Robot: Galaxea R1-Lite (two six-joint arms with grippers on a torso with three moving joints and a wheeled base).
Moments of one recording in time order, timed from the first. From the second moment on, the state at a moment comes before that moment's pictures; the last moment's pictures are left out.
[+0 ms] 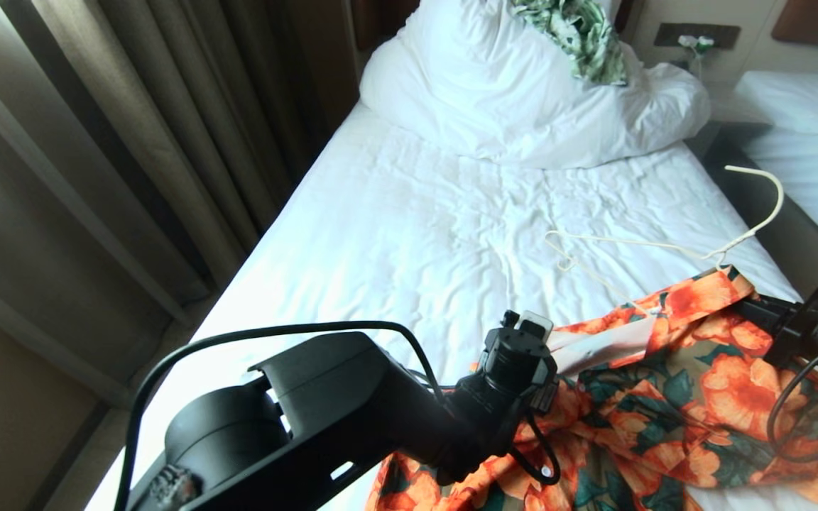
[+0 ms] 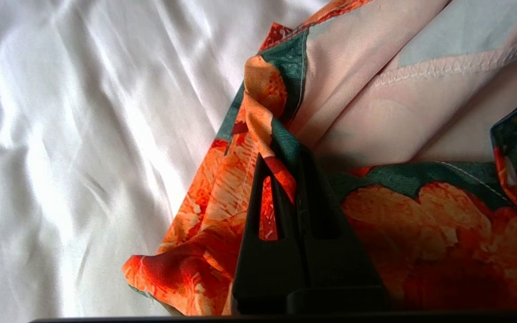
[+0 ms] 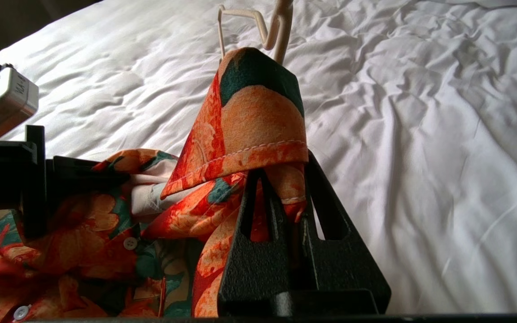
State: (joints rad) left arm -0.94 2.47 -1.43 -0.68 0.40 0.01; right arm -0.31 1.86 -0.45 -1.50 0.86 -0.03
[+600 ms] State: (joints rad) left arm -0.96 2.21 -1.23 -0.68 0.39 -0.11; right arm -0.22 1.73 -0.54 -1.50 0.84 0.18
